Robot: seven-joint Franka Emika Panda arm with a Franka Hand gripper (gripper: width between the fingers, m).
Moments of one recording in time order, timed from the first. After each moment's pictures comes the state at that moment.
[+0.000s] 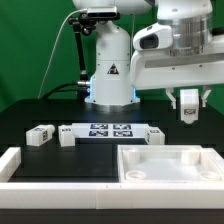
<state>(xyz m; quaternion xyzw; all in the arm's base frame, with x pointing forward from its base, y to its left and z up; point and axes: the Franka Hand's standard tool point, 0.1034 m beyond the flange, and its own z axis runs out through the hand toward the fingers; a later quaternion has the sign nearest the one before) 0.502 0.120 0.104 -0.99 0.11 0.01 0.07</state>
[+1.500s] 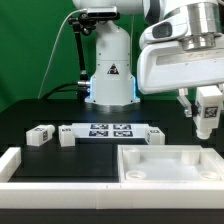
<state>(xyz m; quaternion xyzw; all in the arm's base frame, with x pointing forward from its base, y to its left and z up) 0.581 0.118 0.110 -0.98 -0.04 -0.17 0.06</state>
